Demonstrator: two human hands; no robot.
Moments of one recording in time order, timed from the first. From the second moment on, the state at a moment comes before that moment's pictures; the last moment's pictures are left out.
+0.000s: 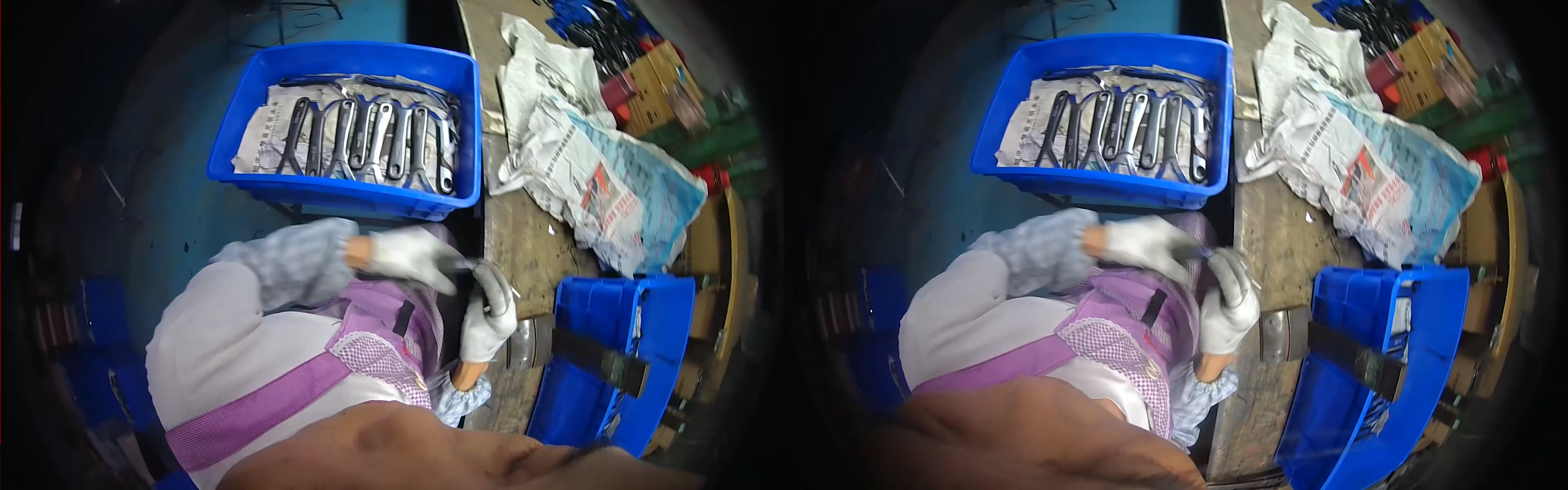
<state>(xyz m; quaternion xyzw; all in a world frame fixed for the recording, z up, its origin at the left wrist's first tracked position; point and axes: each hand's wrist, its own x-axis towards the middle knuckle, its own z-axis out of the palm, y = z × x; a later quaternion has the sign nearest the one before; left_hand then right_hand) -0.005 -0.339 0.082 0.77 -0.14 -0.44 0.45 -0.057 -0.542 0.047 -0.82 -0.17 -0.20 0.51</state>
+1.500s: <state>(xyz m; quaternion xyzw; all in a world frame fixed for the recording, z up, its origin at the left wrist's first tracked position) 0.024 -0.438 0.013 0.80 -0.38 0.04 0.47 -0.190 -0.785 0.248 -0.79 0.33 -0.38 0.35</state>
